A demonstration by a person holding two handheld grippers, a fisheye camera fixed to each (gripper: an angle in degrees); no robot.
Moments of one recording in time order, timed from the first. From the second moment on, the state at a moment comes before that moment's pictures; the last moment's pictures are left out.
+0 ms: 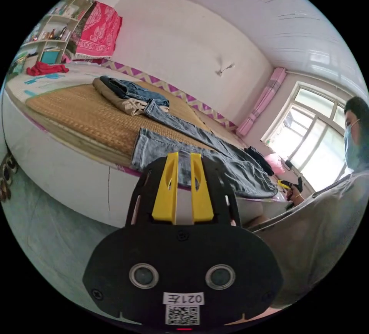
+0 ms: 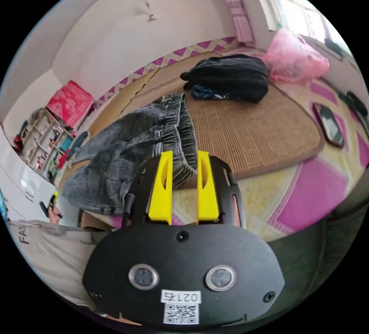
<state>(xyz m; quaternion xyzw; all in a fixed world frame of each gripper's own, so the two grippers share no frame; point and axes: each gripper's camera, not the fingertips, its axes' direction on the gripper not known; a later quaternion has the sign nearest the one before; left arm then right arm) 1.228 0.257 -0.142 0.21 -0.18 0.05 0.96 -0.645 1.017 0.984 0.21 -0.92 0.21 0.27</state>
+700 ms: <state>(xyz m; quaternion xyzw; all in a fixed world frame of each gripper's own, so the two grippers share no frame) 1.173 0.353 -0.130 0.33 -0.05 -0.22 0.91 -0.819 1.038 0.983 0.02 -0.97 0.23 -0.03</state>
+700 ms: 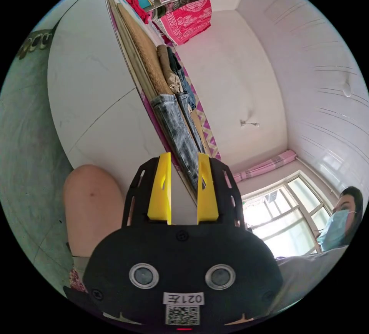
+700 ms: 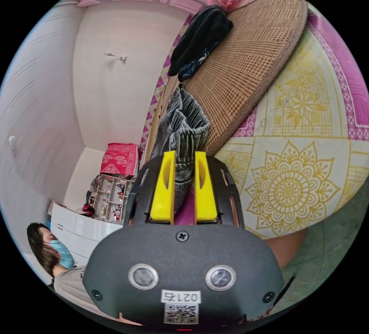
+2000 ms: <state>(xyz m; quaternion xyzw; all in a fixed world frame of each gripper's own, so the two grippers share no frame) 1.219 -0.191 0.038 -0.15 -0.25 -0.04 0.95 -0.637 0.737 0.927 0.11 -0.99 0.10 0.05</state>
